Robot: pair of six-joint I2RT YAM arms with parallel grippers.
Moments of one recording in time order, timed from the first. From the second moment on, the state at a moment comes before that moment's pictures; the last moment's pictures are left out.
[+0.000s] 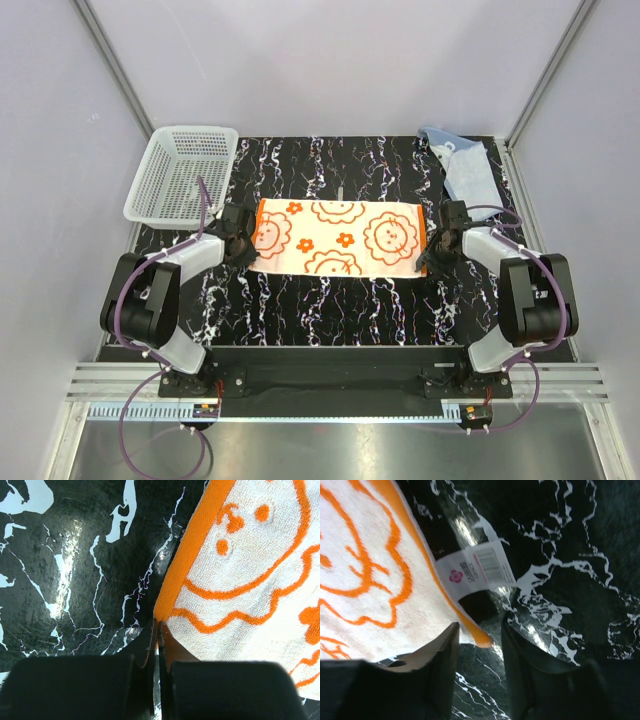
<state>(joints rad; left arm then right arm) -0.27 1.57 0.82 -0.32 -0.13 -0.66 0.10 1.57 0.85 -0.53 -0.05 0.69</state>
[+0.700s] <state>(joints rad) -0.27 1.41 0.70 -0.41 -0.08 -0.72 0.10 1.41 0.79 -0.57 -0.05 0.71</state>
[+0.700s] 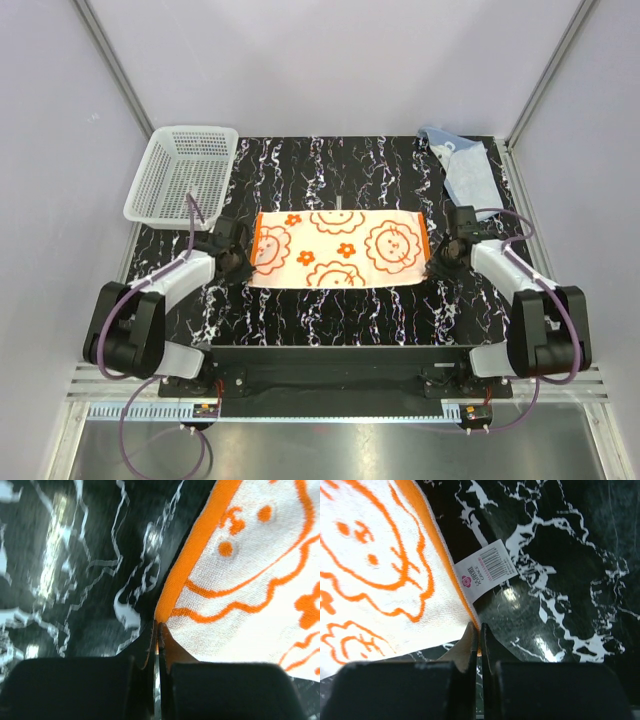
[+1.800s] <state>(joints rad) -0.24 1.42 1.06 -0.73 -0.04 -0.69 0.10 1.54 1.16 -0.76 -0.12 0.67</state>
